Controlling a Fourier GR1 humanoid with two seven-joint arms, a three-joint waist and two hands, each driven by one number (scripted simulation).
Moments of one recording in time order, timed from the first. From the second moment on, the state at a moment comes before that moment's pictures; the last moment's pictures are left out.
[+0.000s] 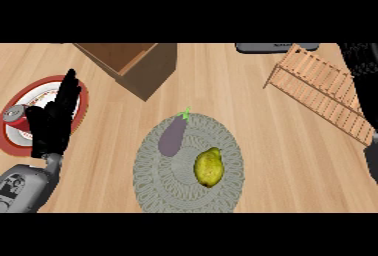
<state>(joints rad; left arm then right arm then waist) -0.27 0.52 -0.28 -1.47 0.24 0.46 0.12 -0.39 -0.46 -0.02 -1.65 -0.13 0.00 0.00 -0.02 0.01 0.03</state>
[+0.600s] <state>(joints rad) -0.27 0.47 -0.24 -1.48 0.36 0.37 0.12 -0.09 -0.07 -0.24 -1.43 -0.61 -0.21 -0.08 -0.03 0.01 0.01</state>
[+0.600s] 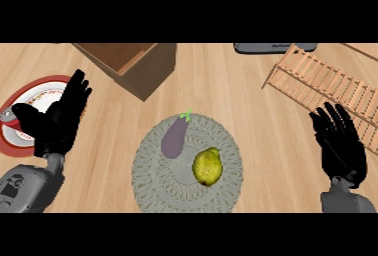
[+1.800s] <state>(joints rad) -0.25 0.47 -0.19 -1.49 0.39 0.26 0.14 0.13 -0.46 0.14 -1.82 -0.29 -0.07 0.29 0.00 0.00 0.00</state>
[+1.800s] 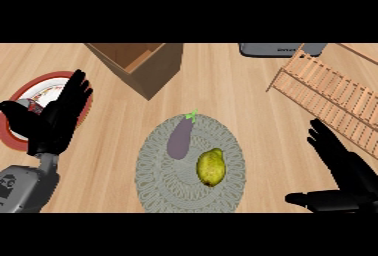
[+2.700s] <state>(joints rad) -0.22 0.41 -0.12 -1.50 0.33 0.19 0.15 -0.08 -0.37 0.40 -1.89 0.03 -0.10 0.84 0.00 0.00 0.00</state>
